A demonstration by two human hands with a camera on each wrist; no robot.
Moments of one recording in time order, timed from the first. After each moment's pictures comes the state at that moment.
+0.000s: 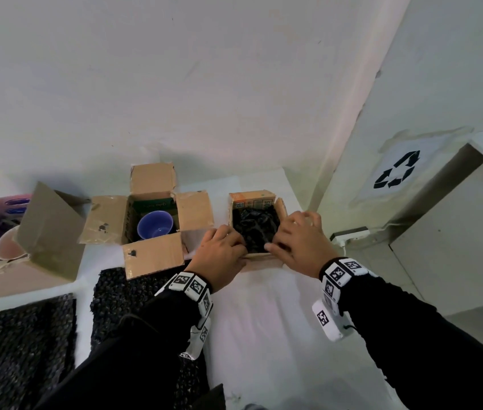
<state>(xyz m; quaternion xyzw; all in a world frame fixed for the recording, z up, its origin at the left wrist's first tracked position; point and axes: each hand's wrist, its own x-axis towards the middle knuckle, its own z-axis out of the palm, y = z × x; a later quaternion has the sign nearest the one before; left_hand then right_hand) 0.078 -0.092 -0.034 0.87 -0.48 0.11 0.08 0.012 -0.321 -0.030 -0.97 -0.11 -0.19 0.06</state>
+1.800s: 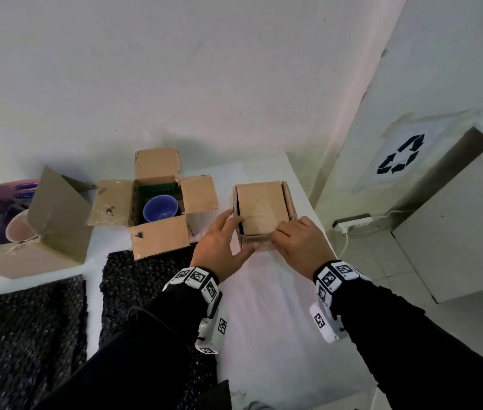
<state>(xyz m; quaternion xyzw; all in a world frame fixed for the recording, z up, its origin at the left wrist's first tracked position) 0.053 -0.082 -0.044 0.91 -0.31 -0.01 0.29 -0.014 -0.292 -0.041 -0.96 -0.14 -0.22 0.04</state>
